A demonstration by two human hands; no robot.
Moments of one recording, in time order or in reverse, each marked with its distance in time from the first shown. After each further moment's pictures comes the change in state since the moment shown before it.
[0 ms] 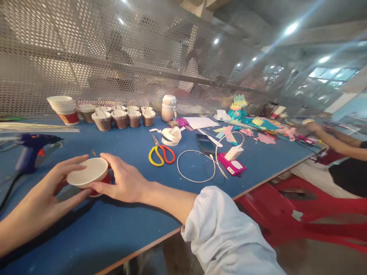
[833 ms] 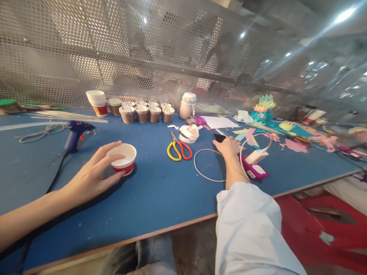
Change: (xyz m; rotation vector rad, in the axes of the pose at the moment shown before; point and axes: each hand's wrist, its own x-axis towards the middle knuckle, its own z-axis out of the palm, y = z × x) left_hand 0.009 0.012 -0.001 0.164 0.009 0.218; right_hand -0.065 0.156 -0.208 -0.764 0.729 0.906
